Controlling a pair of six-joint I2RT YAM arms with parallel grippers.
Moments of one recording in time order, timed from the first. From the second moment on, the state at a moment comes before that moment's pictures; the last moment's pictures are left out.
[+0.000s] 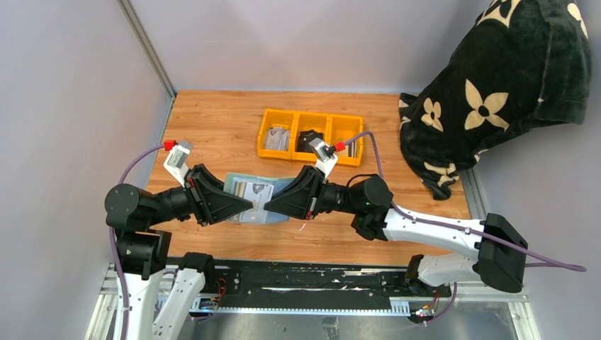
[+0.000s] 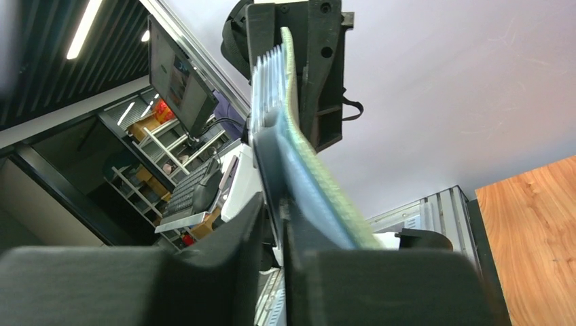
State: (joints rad) left arm -0.10 0.49 0.94 -0.19 1.17 -0.91; right arm 1.12 1.23 0.78 0.99 -0.44 0.99
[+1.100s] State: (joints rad) left arm -0.10 0.48 0.90 -0.15 1.22 -1.01; right arm 1.13 1.27 0.76 1.07 -0.43 1.00
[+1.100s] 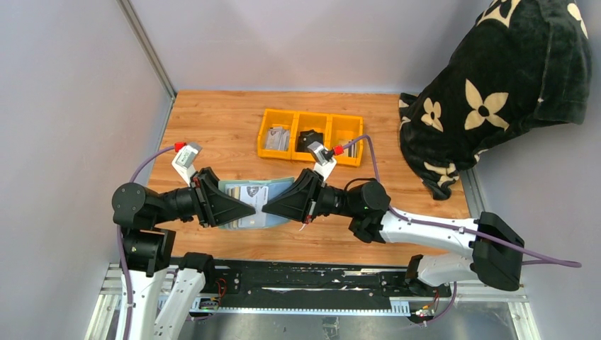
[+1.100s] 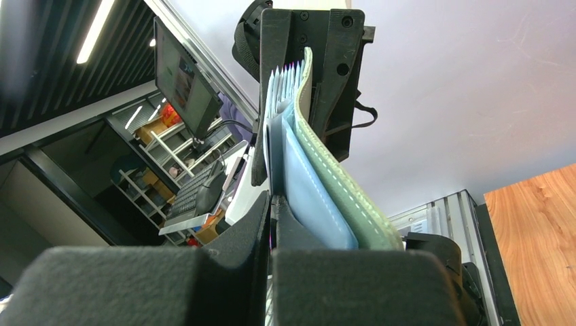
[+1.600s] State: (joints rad) left arm -0.10 0.48 0.93 -0.17 1.23 -0.97; right arm 1.13 1.20 0.73 1.05 -0.42 0.99
